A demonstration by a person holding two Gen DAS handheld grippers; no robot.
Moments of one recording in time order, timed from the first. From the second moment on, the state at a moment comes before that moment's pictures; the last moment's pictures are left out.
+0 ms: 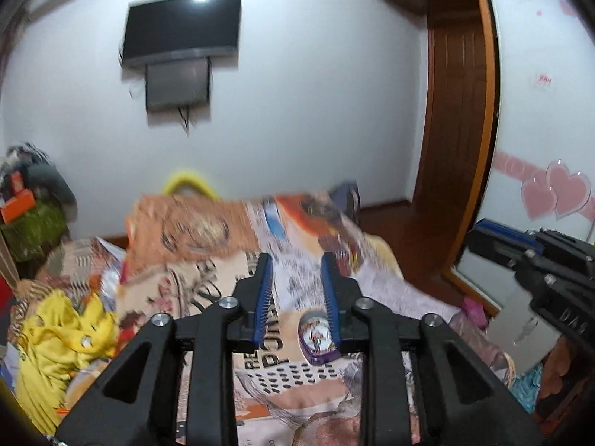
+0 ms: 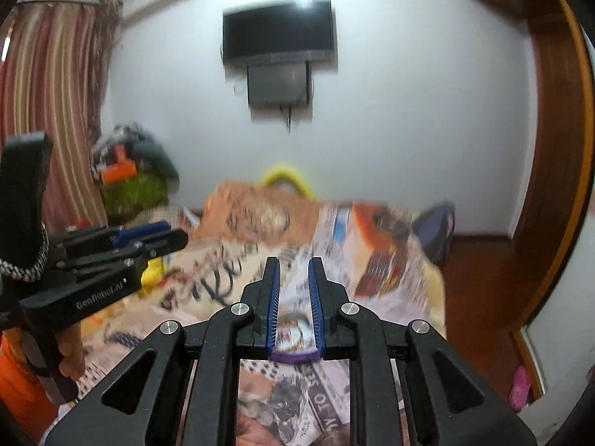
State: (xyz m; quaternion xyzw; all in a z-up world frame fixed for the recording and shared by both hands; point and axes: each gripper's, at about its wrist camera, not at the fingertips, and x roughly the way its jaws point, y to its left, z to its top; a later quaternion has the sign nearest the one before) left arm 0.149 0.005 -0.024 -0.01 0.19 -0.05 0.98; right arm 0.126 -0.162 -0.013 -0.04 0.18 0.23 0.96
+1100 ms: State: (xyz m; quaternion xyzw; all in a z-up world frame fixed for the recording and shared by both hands) left arm 0.026 0.008 0.013 -0.01 0.05 0.01 1.00; right arm 0.015 -0.166 0.028 -0.01 0.03 0.15 0.99
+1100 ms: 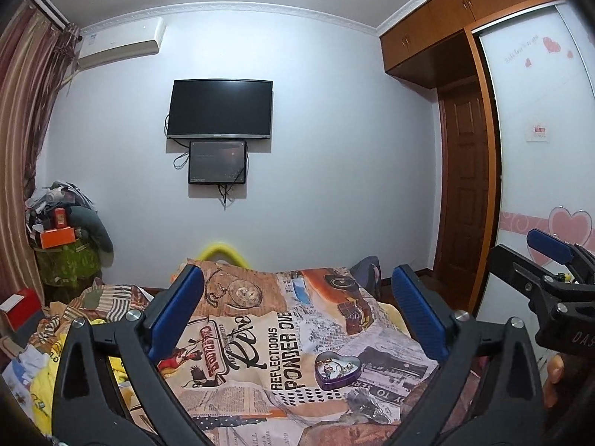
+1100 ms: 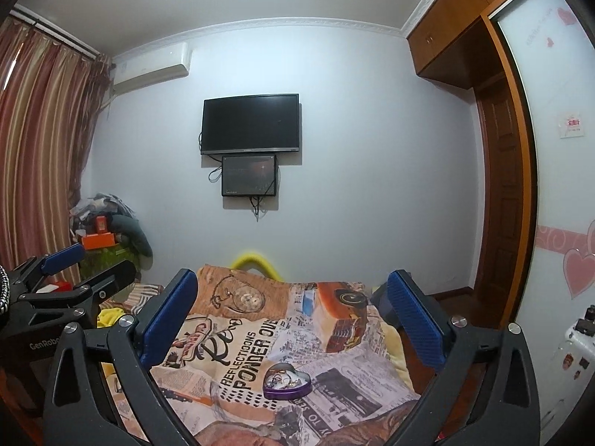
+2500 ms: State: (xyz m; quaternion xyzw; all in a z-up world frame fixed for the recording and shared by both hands) left arm 0.044 0.001 0.006 -0.01 0.08 0.00 1.00; right arm 0.021 -0.177 0.023 0.00 0.07 0.15 0.99
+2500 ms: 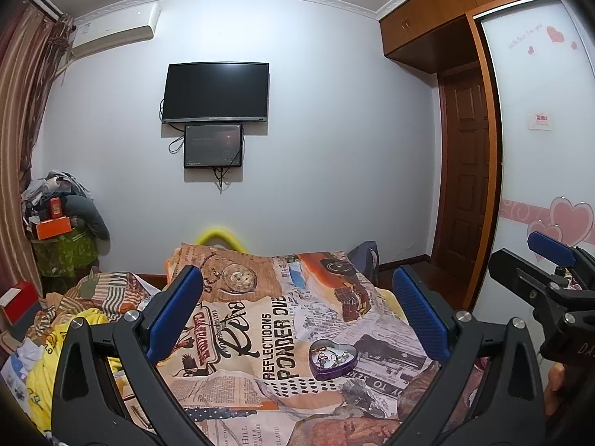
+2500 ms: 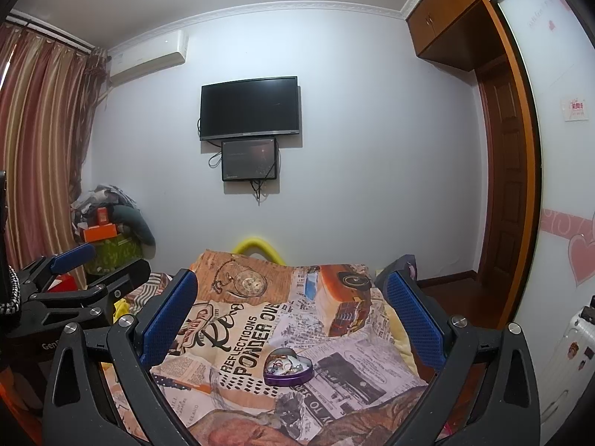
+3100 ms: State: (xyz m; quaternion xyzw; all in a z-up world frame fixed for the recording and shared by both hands) left arm 0.042 0.000 0.006 -0.01 0.09 -0.01 1.00; right arm 0.020 -0.179 0.024 0.00 0.07 0.15 0.99
